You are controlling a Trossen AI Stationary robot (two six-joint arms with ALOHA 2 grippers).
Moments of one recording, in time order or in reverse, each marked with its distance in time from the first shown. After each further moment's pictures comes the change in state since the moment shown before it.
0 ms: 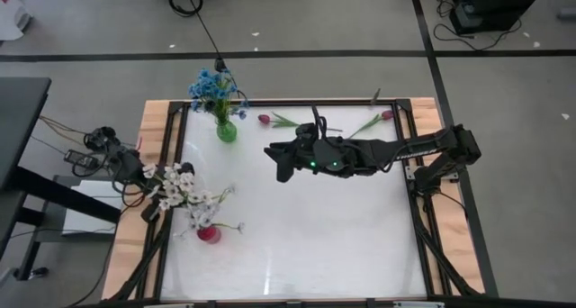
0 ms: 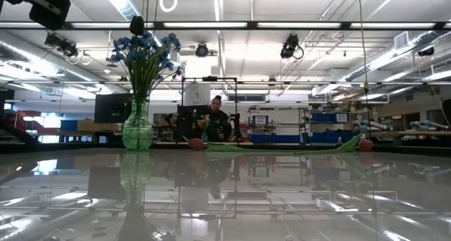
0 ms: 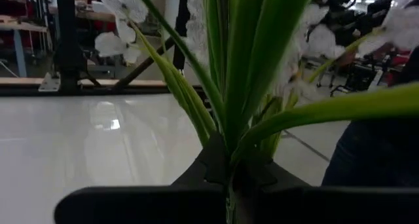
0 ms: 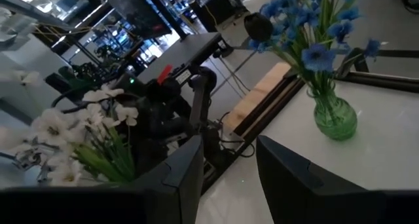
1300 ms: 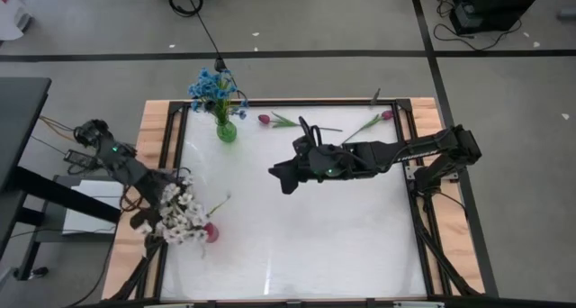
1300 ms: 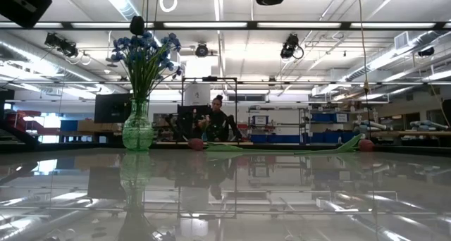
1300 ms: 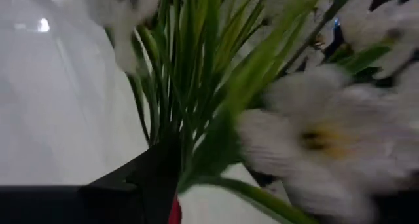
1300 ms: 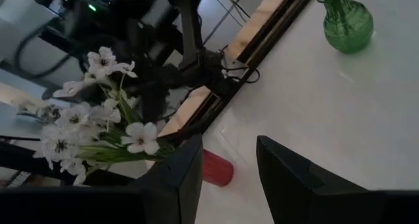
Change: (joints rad) left arm -0.002 0.219 0.197 -0.293 0.282 -0.169; right arm 0.021 0.000 0.000 -0.198 -0.194 0.193
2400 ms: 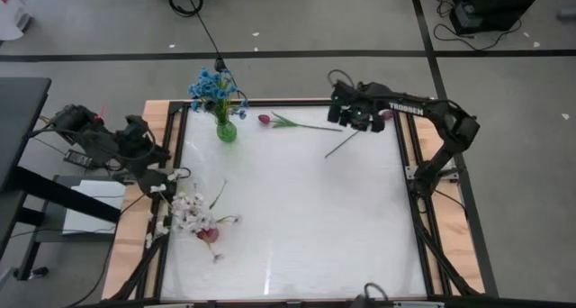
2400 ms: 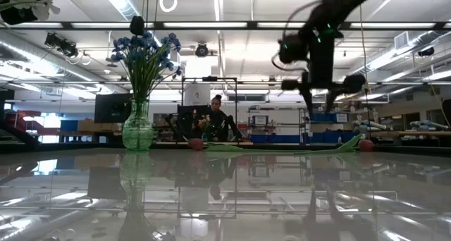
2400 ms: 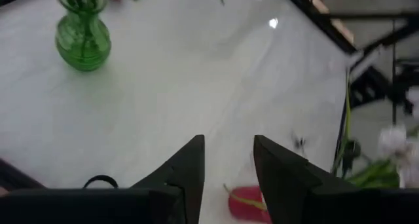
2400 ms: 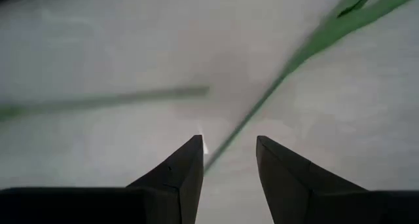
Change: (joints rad) left arm 0.000 0.163 0.636 -0.992 -0.665 -0.849; right arm -0.815 0.010 -0.294 -0.675 -0.189 0.202
